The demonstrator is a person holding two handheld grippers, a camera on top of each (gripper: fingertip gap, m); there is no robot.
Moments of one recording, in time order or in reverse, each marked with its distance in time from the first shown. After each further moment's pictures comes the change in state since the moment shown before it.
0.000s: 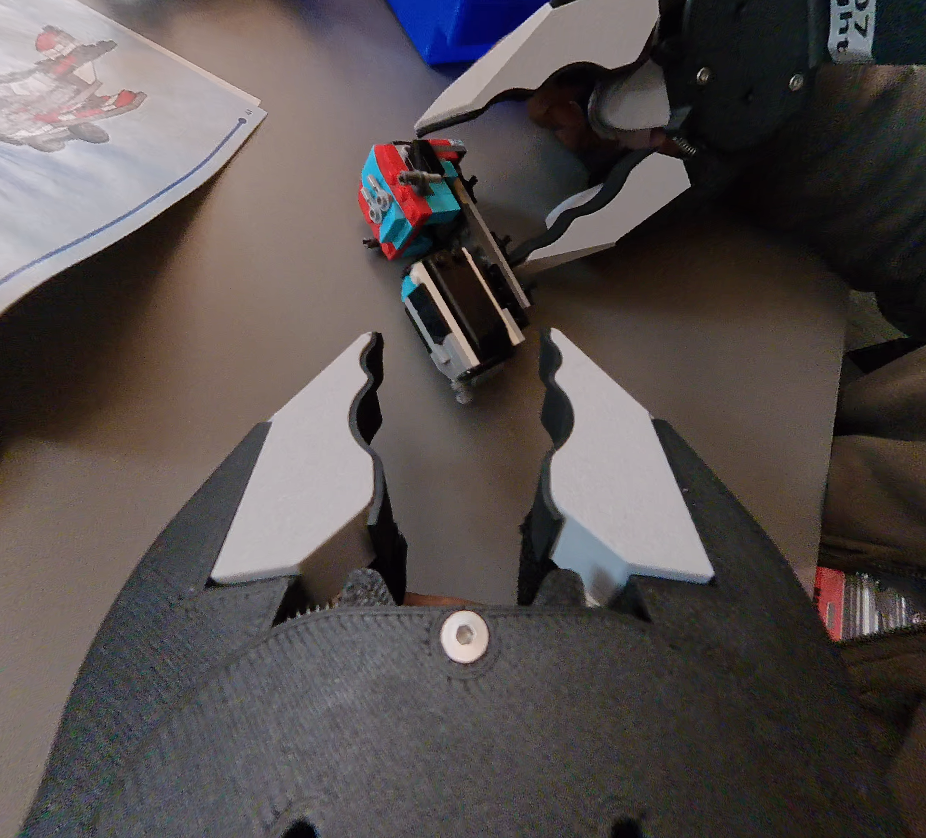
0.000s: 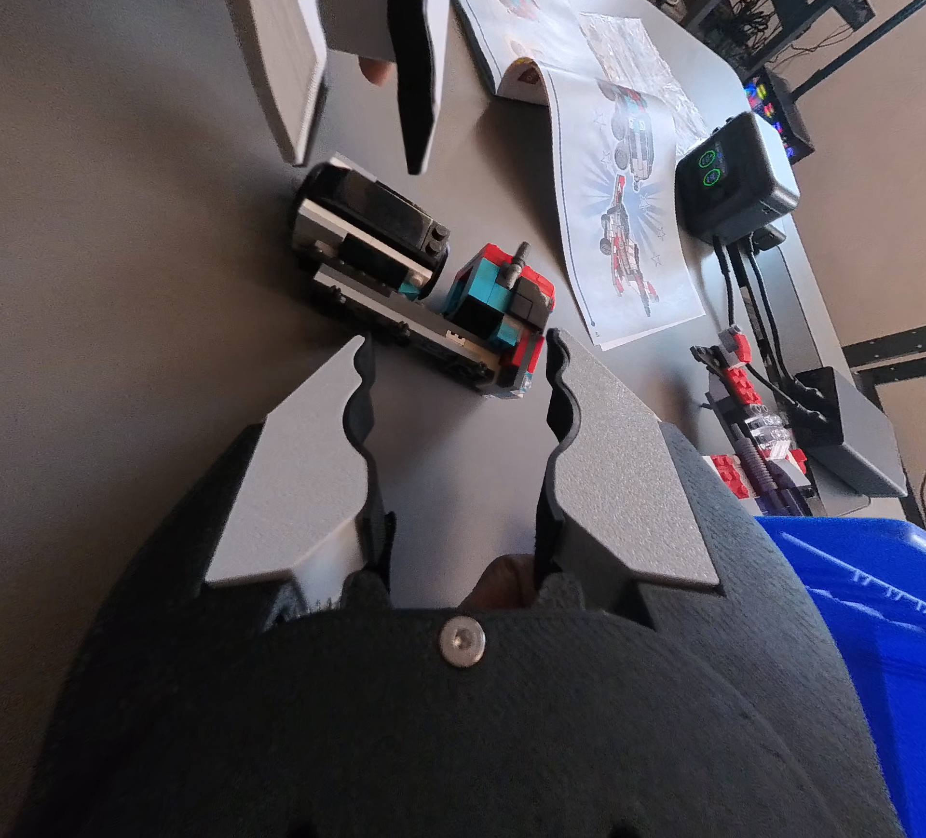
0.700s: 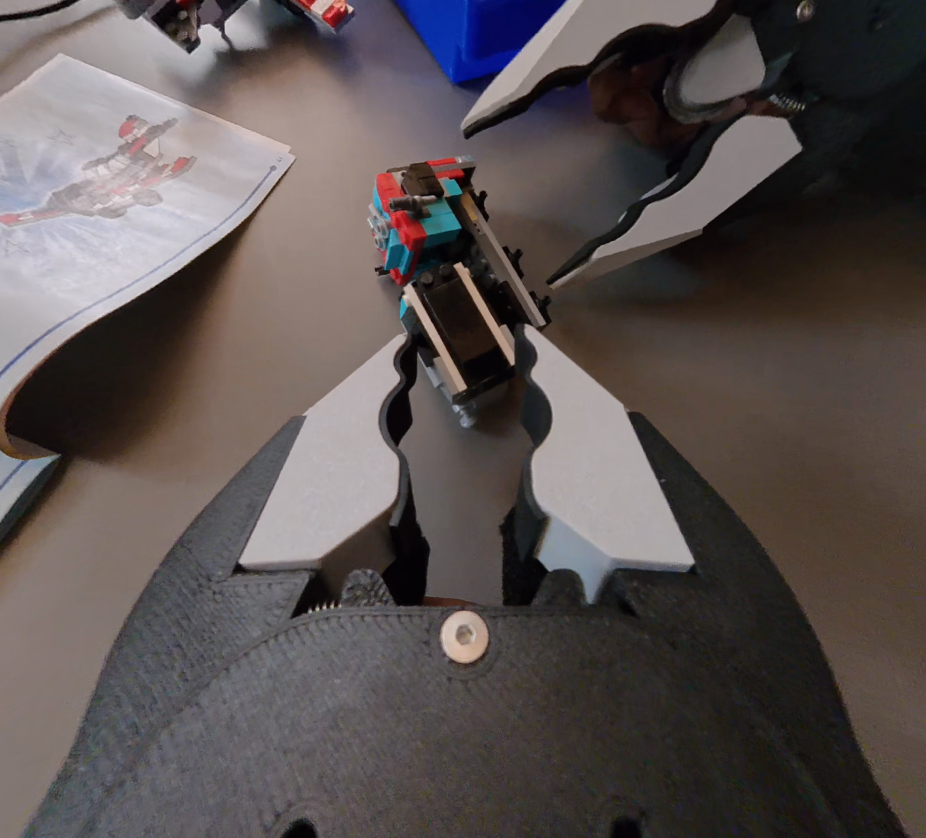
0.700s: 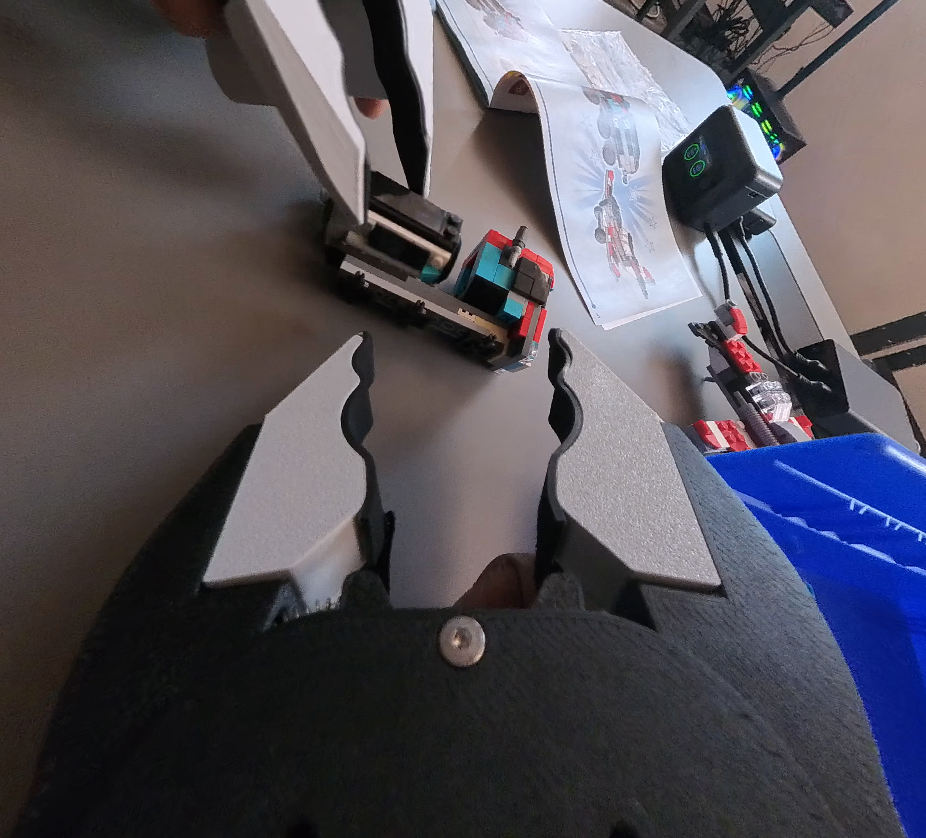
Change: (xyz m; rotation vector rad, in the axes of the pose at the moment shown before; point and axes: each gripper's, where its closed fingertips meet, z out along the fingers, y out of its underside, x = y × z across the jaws) left arm -0.001 -0.004 0.013 0.027 -0.198 0.140; right arm -0.005 0.000 -0.020 0.040 0.016 0.064
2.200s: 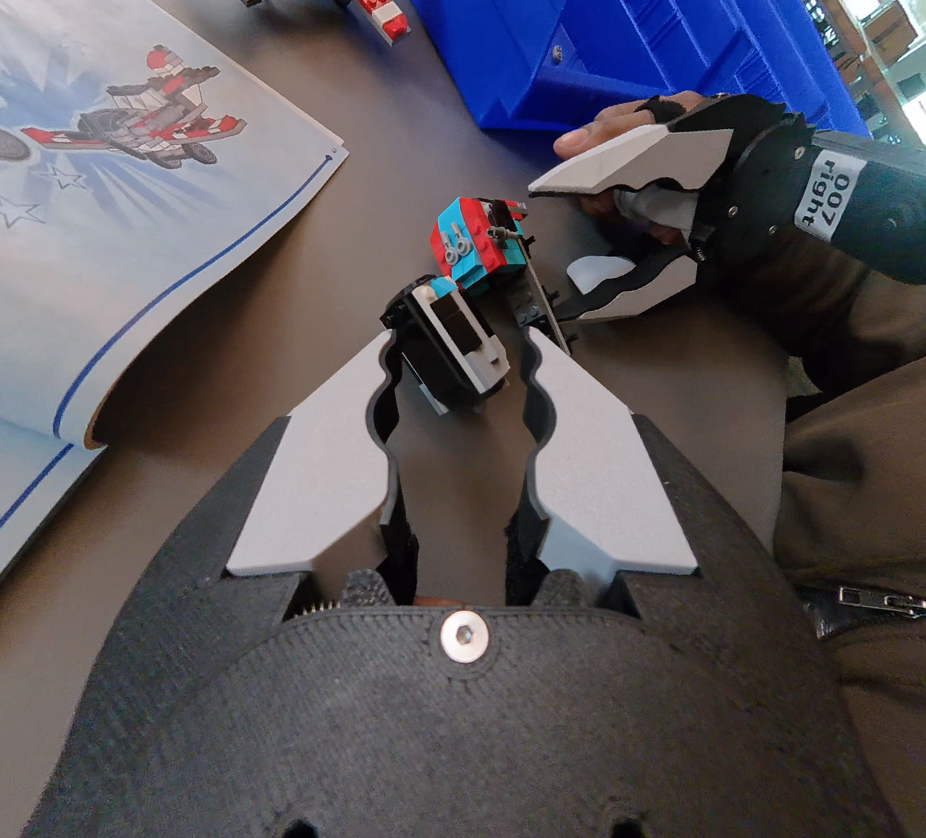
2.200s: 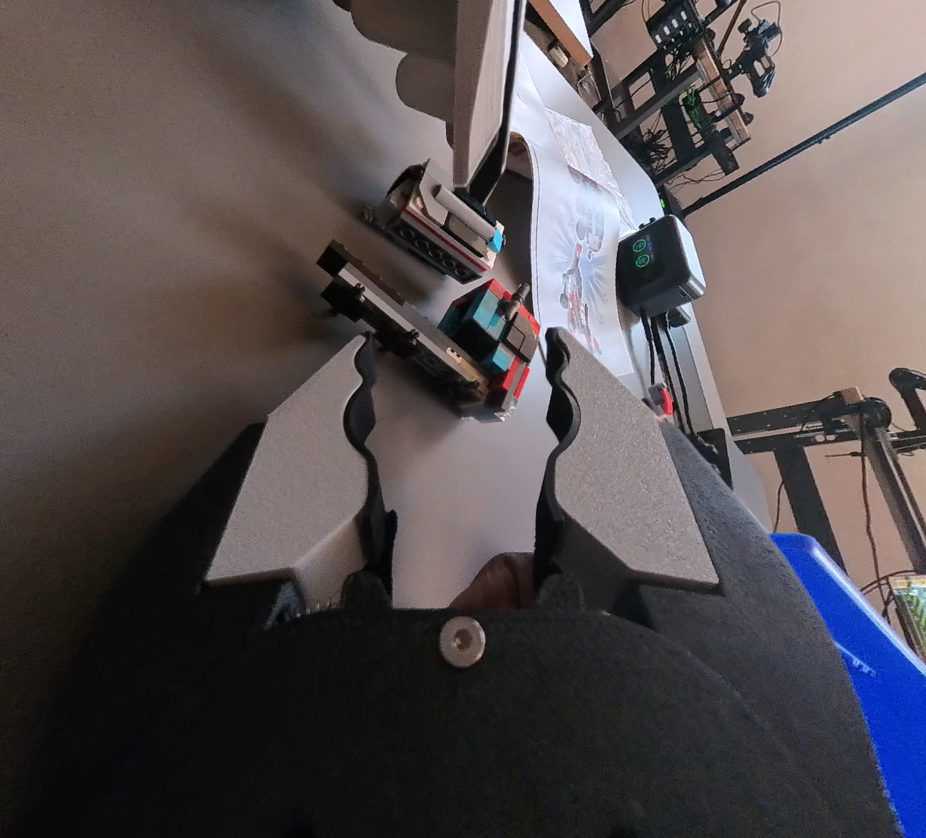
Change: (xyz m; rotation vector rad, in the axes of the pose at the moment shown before) left arm -0.038 -0.011 -0.011 0.027 0.268 -0.290; right arm 0.004 -0.012 0.016 0.075 0.089 -0.266
